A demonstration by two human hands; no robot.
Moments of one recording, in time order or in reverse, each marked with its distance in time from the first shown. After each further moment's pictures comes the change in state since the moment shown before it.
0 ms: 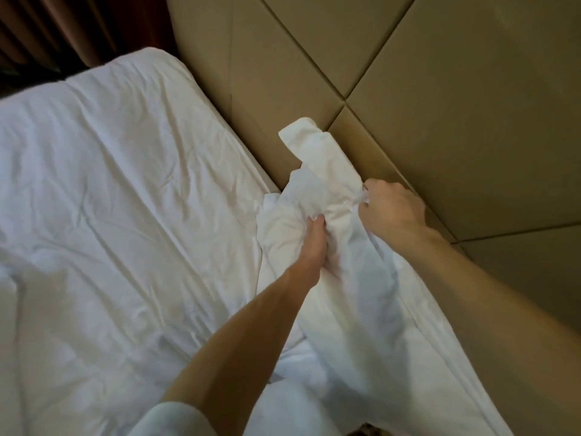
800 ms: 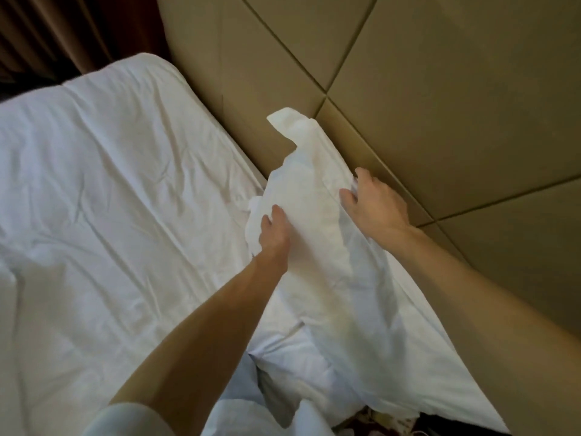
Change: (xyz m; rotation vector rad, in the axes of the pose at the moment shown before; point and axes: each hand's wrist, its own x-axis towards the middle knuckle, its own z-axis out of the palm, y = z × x) left_hand -0.022 0.004 -0.043 0.014 0.389 -0.001; right_hand -0.027 0.012 0.016 0.127 0.126 -0.061
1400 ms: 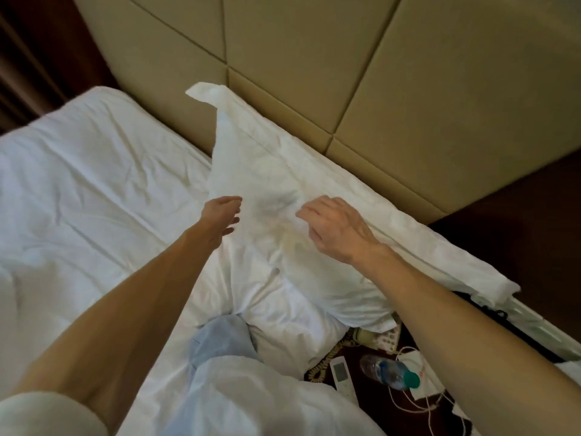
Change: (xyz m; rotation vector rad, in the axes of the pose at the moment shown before) left_hand -0.107 -0.051 -0.056 0.442 -0.197 0.320; right_hand -0.232 0.077 0.030 -0.041 0.172 -0.455
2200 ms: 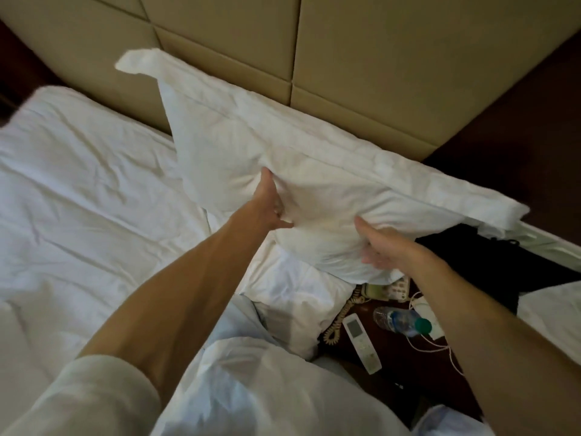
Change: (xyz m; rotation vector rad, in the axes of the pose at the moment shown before) left_hand -0.033 0.006 0.144 -0.305 -0.259 -0.413; right_hand -0.138 0.039 0.058 1.258 -0.372 1.440
